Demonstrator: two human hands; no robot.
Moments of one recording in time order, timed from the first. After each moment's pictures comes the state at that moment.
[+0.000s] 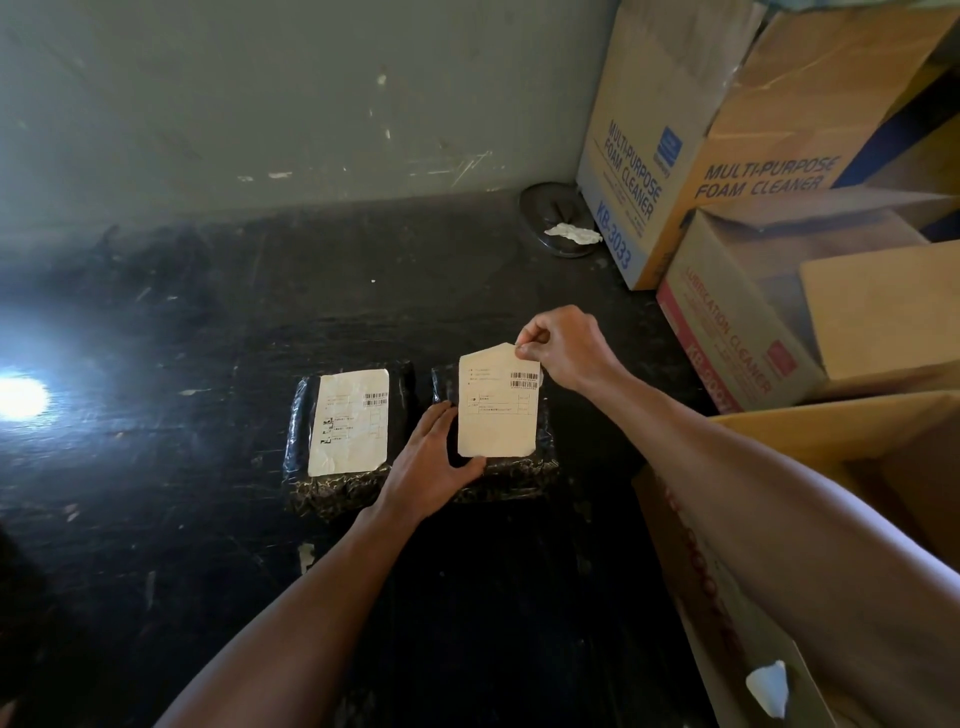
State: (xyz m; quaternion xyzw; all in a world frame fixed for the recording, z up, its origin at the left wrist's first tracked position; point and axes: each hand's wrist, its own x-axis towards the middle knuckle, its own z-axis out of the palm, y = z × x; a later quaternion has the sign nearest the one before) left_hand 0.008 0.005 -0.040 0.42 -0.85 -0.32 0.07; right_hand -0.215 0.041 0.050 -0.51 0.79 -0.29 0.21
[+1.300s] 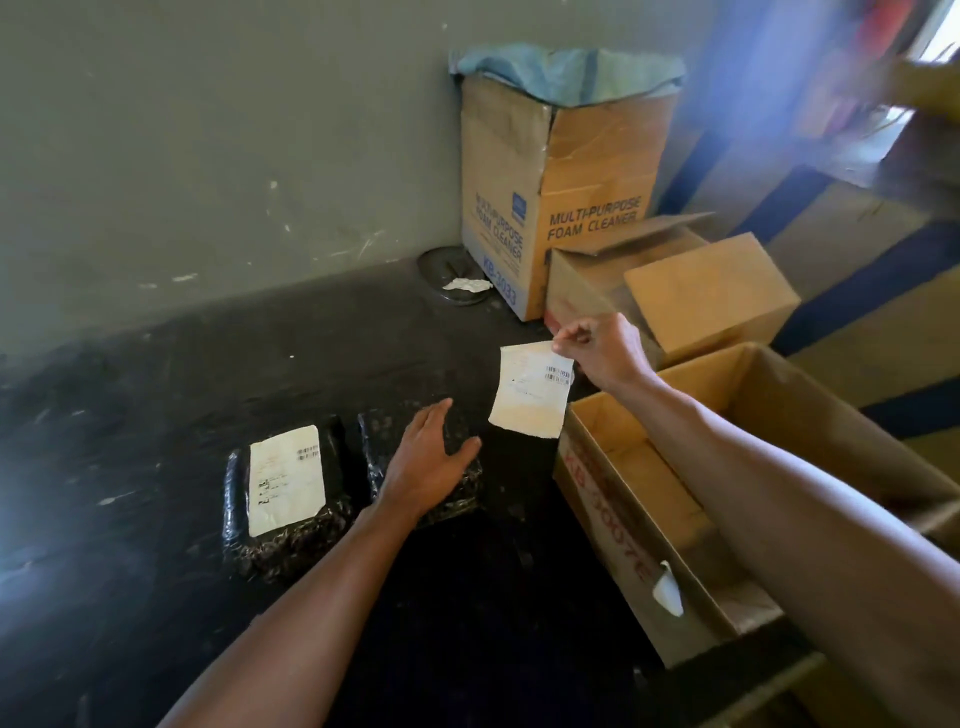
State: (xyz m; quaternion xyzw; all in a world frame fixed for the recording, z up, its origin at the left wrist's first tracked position) left_hand -0.048 0.062 0.028 0.35 -0.87 -0.32 0.10; right_hand -0.271 0.184 0.101 -0.32 0.84 -0.42 0.08
